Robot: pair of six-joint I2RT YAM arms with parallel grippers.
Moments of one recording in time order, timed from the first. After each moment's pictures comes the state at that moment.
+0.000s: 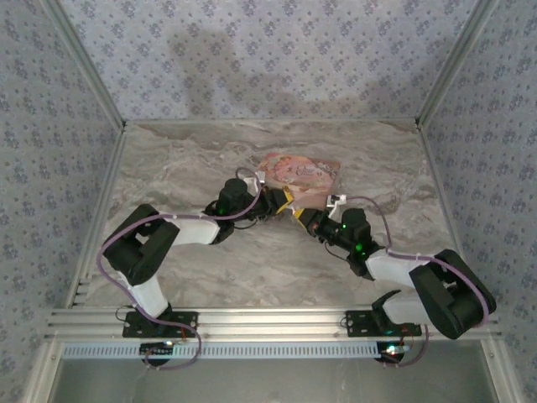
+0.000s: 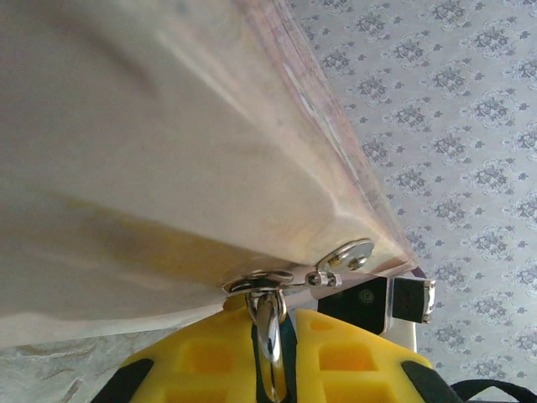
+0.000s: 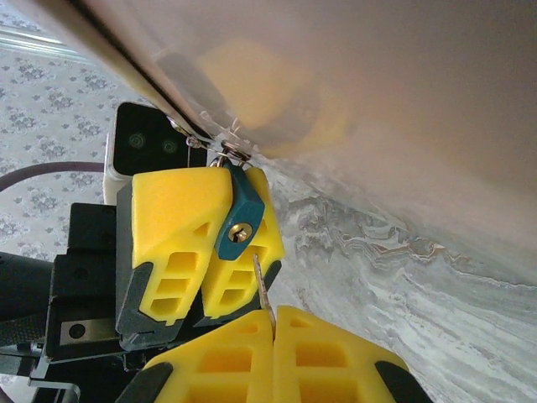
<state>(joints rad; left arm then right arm) -0.71 1.74 0.78 0.73 0.46 -1.33 0.52 1.29 0.27 0.82 -0.38 1.27</state>
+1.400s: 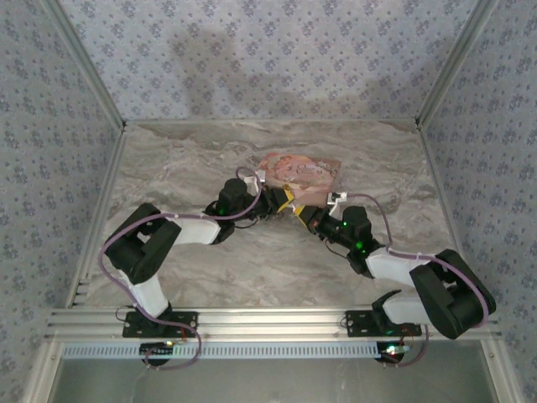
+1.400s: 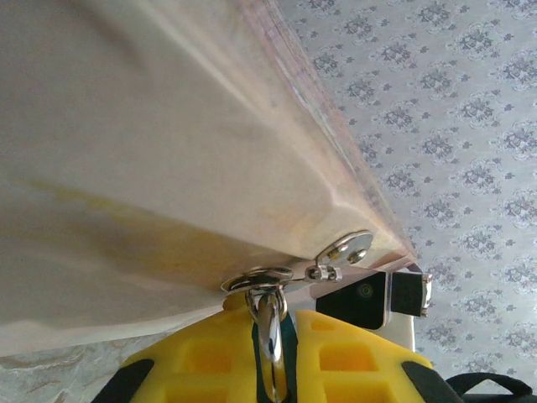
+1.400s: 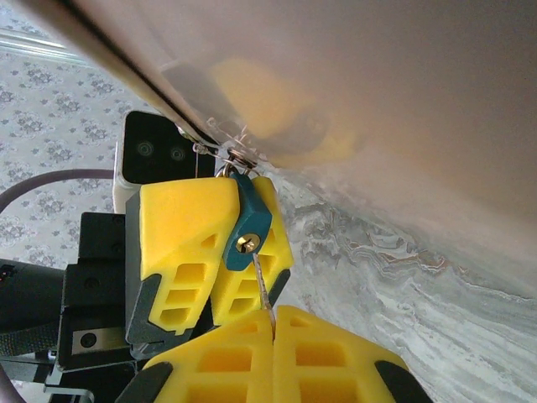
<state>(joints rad) -0.71 1.75 0.78 0.77 0.47 -1.34 0.50 1.29 0.29 0.81 -0.40 1.27</state>
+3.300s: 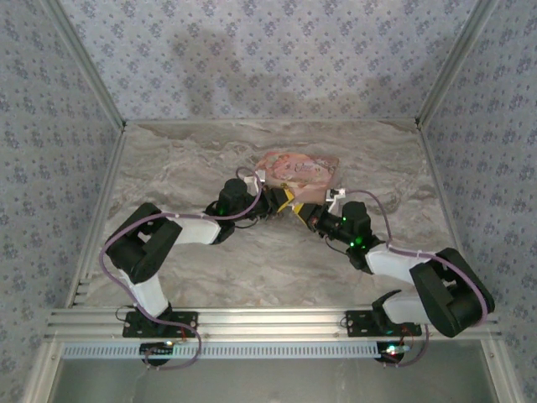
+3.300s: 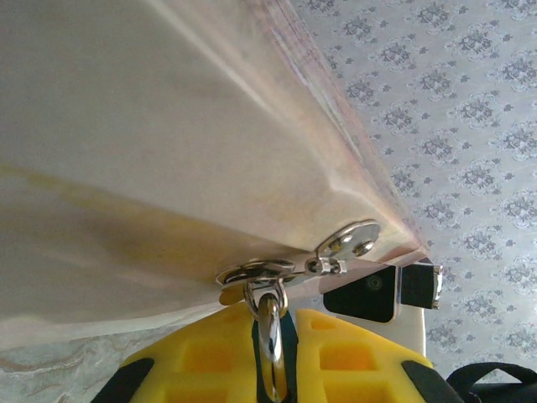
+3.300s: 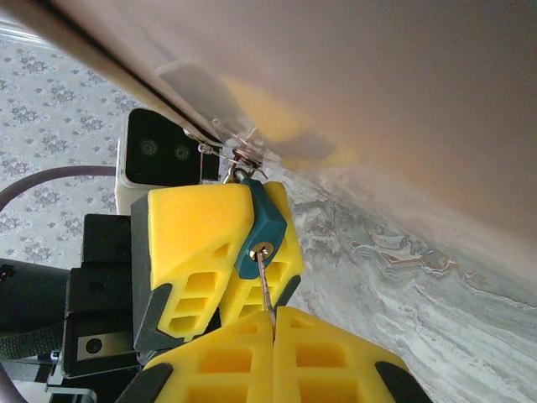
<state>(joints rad) -0.71 1.76 0.78 0.78 0.46 -1.34 0.48 1.30 0.33 0.77 -0.44 1.24</state>
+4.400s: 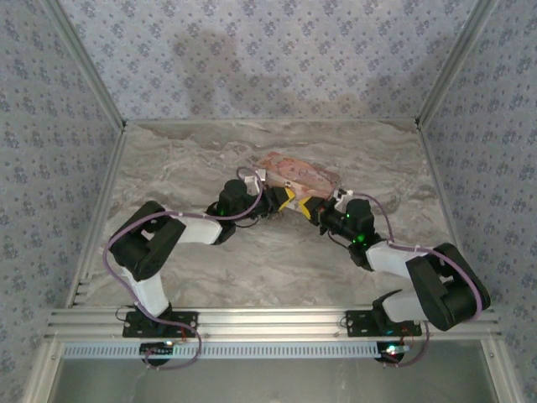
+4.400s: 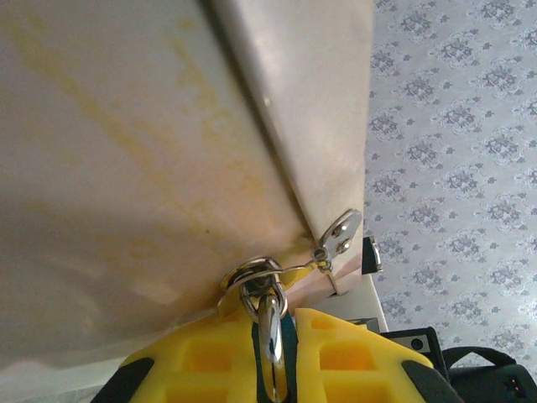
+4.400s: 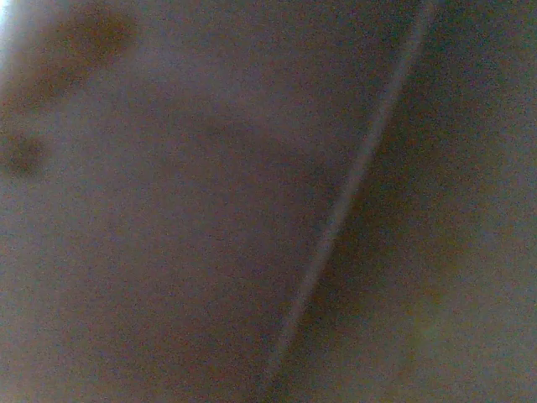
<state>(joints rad) -0.71 1.79 0.78 0.86 0.46 -1.36 0.44 1.34 0.33 0.83 -0.41 1.56</state>
